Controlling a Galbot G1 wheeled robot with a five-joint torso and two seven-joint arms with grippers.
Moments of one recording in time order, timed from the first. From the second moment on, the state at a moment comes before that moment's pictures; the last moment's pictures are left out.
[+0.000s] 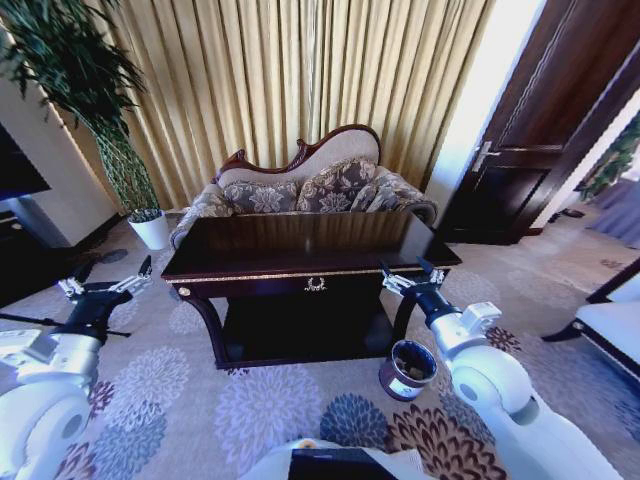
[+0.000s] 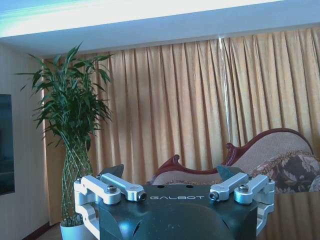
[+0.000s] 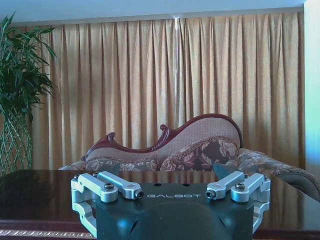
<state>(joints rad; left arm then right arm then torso) 1.75 -0.98 -1.13 -2.42 -0.72 0.21 -0.21 -1.47 0.93 0.58 2.38 0.65 -0.26 0.28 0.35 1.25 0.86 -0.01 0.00</state>
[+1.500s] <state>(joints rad) 1.77 -0.99 -1.14 -2.44 -0.72 0.21 -0.21 -1.53 0.94 0.61 2.39 0.64 -0.24 0.28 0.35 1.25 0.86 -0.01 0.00</state>
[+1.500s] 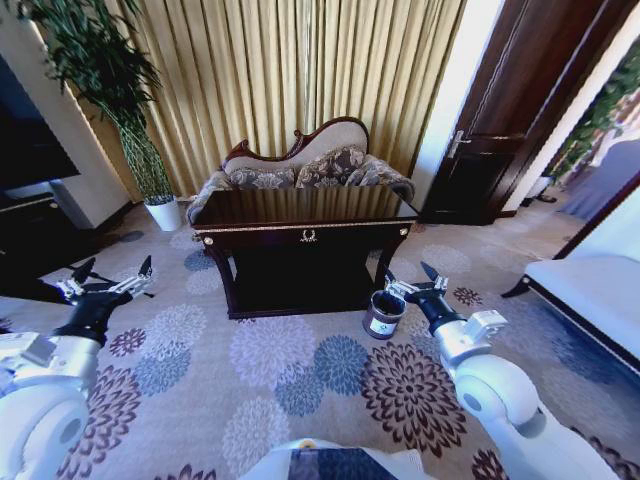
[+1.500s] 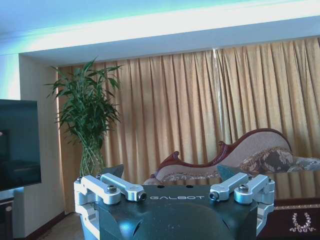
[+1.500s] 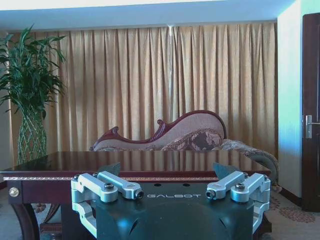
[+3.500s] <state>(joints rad) 1.76 -1.01 -1.10 -2.41 -0.72 0.17 -0.21 -1.54 0.96 0.58 2.35 0.56 -0.19 0.28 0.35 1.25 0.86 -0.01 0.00</state>
